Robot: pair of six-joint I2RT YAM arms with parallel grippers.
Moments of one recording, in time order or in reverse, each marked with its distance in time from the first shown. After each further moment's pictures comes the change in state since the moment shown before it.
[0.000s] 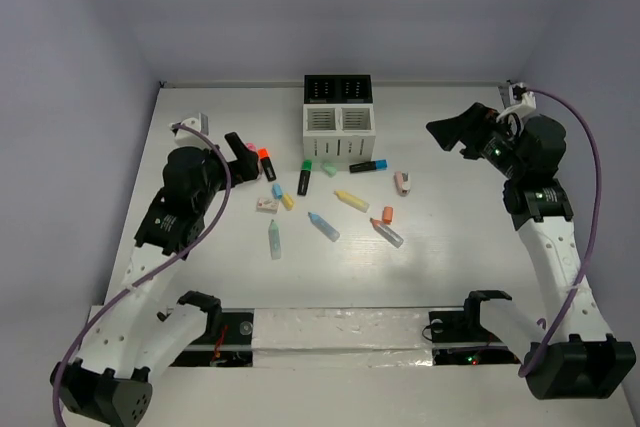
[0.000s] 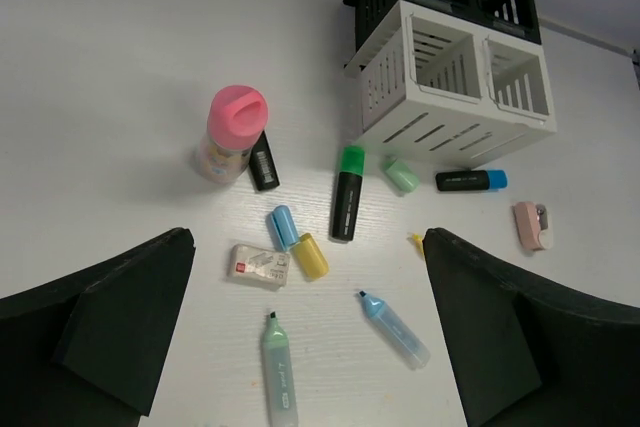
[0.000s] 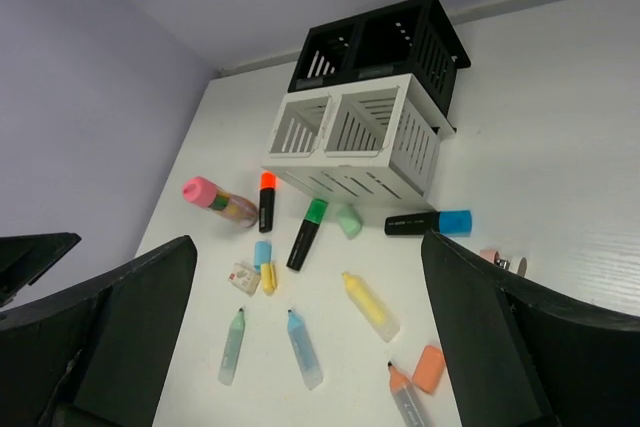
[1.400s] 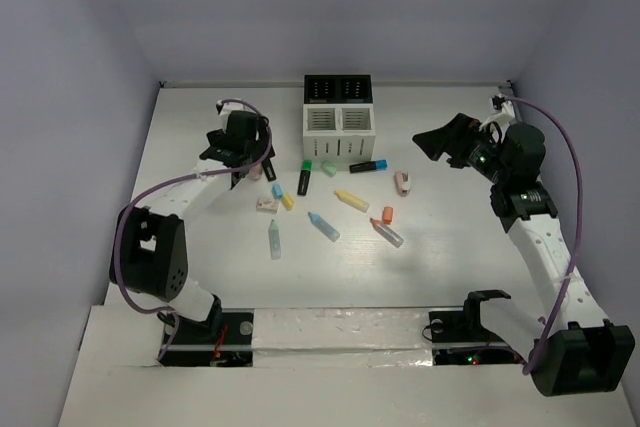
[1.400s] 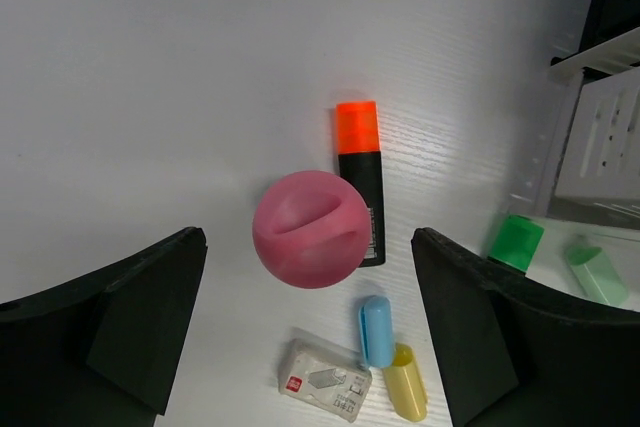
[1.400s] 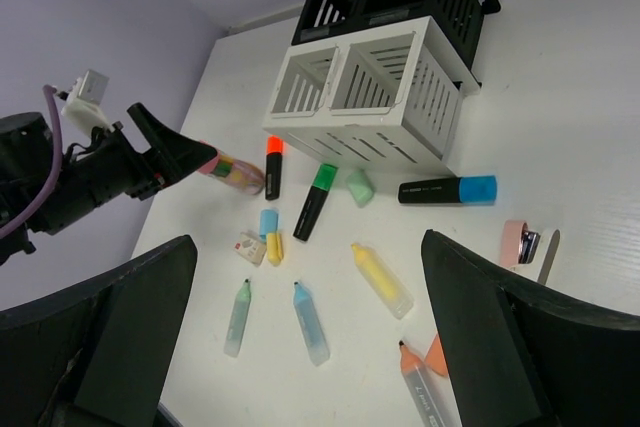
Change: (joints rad) left arm -0.014 0.701 0.173 0.154 -0.250 -0.008; right arm 0.060 0.026 -0.113 0.083 -0.014 0.026
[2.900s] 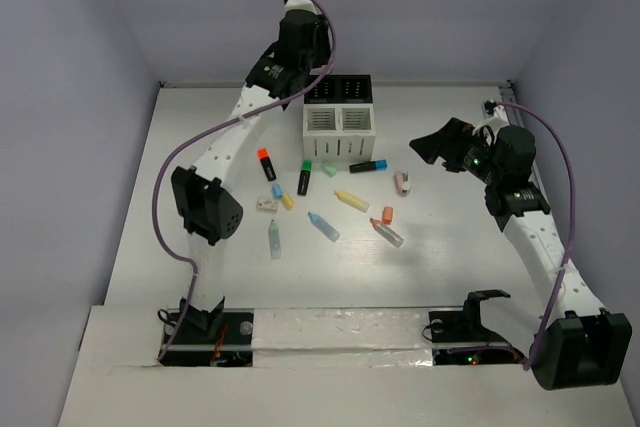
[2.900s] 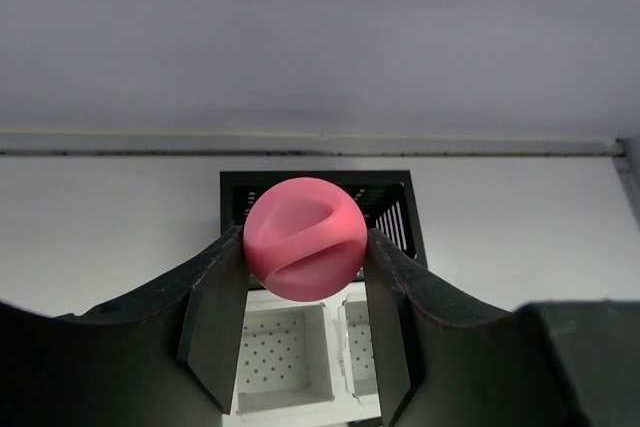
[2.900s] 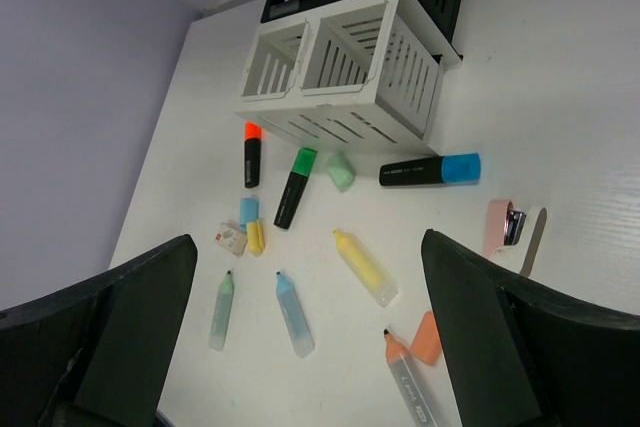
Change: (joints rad) left arm -0.206 0.496 1.201 -0.248 0.049 0.125; right arm 0.013 0.034 -0.039 0.011 0.025 -0.011
